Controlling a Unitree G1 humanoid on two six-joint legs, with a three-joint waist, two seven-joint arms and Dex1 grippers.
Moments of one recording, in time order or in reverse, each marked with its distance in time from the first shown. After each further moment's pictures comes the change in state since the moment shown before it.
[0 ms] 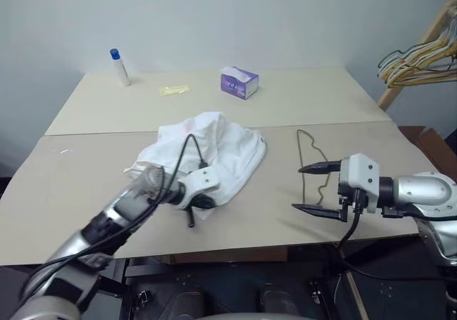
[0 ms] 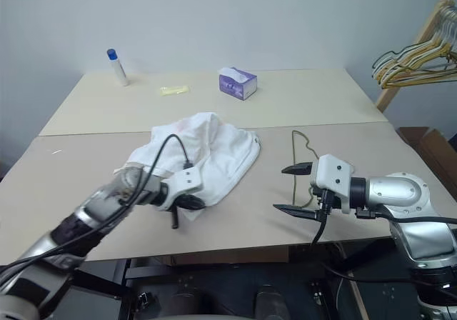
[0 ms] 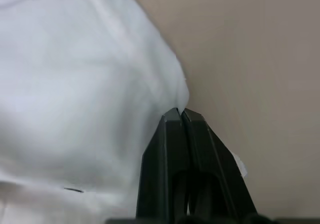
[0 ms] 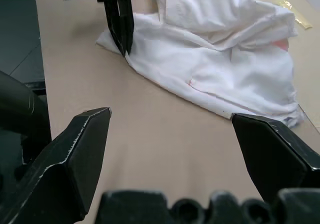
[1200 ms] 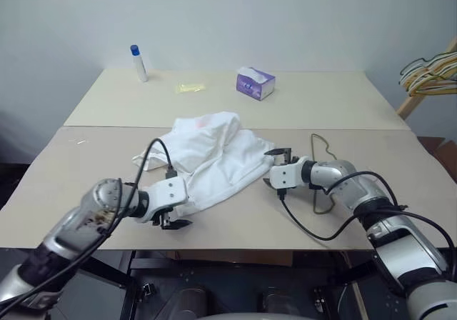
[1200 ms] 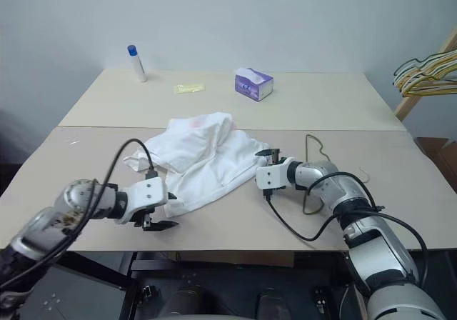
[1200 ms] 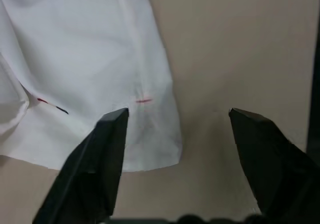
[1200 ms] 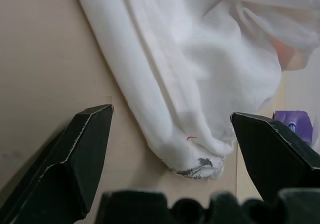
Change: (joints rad) left arm 0.233 0.145 0.141 -0.196 0.085 -0.143 0.024; right arm -0.548 0.292 0.488 1.032 -0.799 -0.823 -0.531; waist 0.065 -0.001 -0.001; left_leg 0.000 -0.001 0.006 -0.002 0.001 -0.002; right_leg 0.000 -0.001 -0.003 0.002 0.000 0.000
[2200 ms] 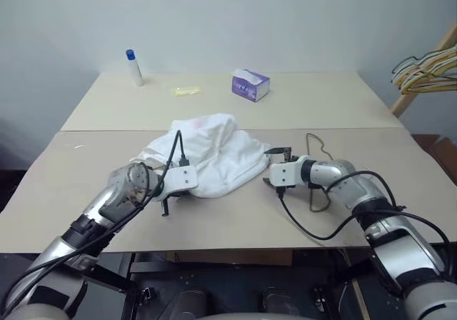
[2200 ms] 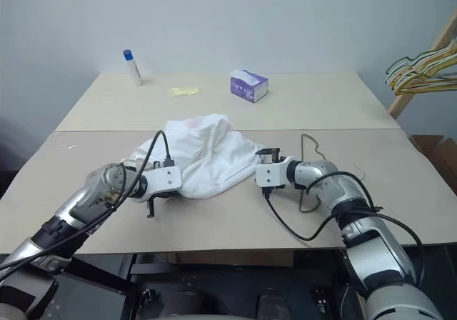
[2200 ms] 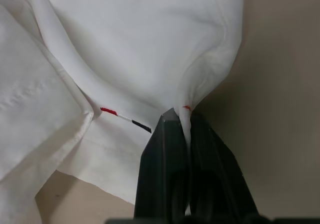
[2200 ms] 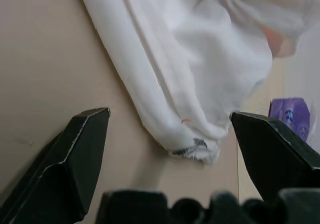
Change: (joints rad) left arm -0.199 -0.090 -0.076 0.299 0.219 -0.081 -0.040; right arm -0.041 0.043 -0.016 0.071 -0.041 0.038 -0.047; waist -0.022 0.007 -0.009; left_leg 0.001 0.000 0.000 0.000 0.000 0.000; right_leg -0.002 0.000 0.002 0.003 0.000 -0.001
